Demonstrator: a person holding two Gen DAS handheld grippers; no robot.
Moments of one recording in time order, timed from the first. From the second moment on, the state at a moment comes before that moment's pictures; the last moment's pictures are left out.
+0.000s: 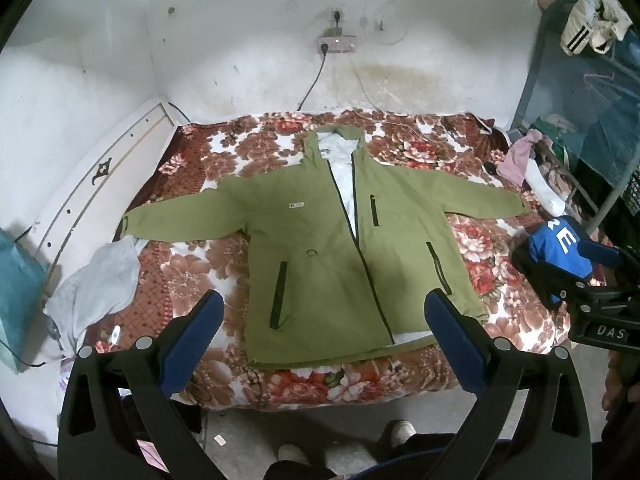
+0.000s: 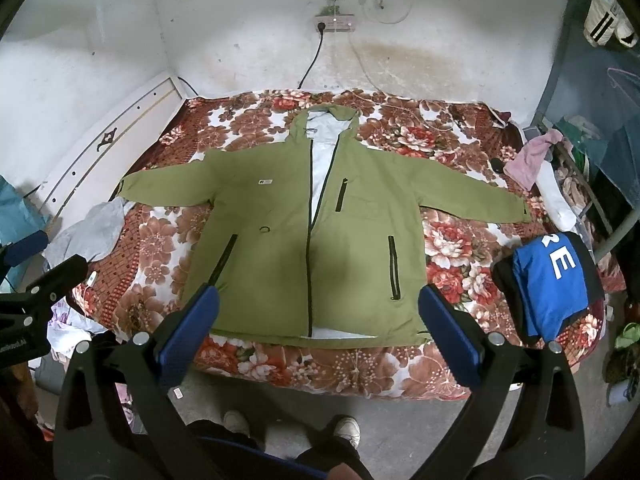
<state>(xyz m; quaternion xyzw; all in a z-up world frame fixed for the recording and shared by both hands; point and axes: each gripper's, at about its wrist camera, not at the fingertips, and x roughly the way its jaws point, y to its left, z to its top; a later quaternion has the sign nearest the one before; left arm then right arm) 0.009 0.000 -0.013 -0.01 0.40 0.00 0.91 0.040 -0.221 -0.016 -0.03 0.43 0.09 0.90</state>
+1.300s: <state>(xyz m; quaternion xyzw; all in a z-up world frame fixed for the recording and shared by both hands) 0.053 -0.004 -0.002 -0.05 0.39 0.08 0.91 0.101 -0.261 -0.026 -0.04 0.45 0.12 0.89</state>
